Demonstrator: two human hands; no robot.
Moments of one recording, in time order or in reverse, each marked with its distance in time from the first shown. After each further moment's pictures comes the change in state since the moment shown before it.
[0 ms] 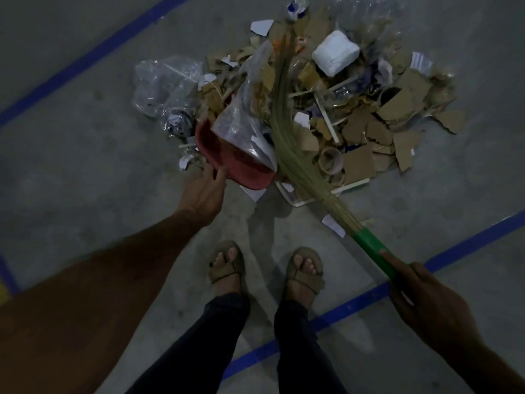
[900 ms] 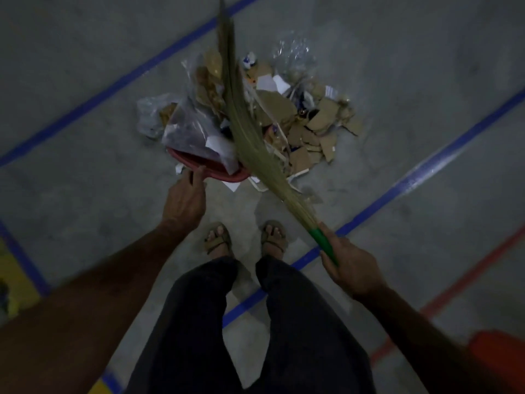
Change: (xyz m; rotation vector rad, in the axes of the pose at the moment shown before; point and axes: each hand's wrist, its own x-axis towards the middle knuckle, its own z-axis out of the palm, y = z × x) left_hand -0.176 0.059 -0.230 -0.216 0.202 0.015; right_hand -0.185 -0.126 -0.133 0.011 0.065 0.006
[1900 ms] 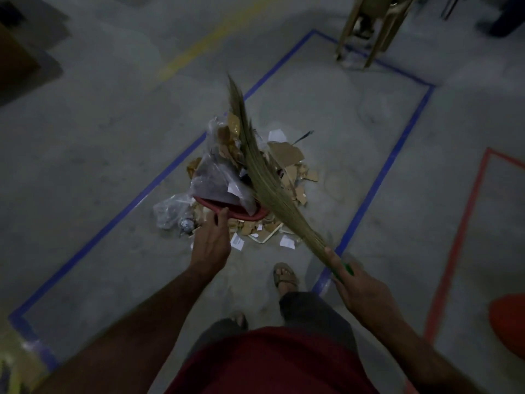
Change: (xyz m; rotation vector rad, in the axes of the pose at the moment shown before) left_hand -0.099 0.065 -0.189 0.113 0.086 0.294; right_hand -0.208 -0.131 -0.056 -0.048 0.472 0.100
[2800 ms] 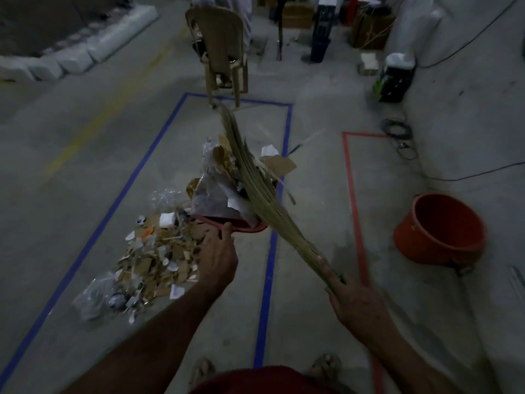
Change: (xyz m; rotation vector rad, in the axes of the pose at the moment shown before) left_hand -0.106 0.283 -0.011 -0.111 0.064 0.430; right_hand -0.274 0.062 -0.064 -0.019 0.164 0.553
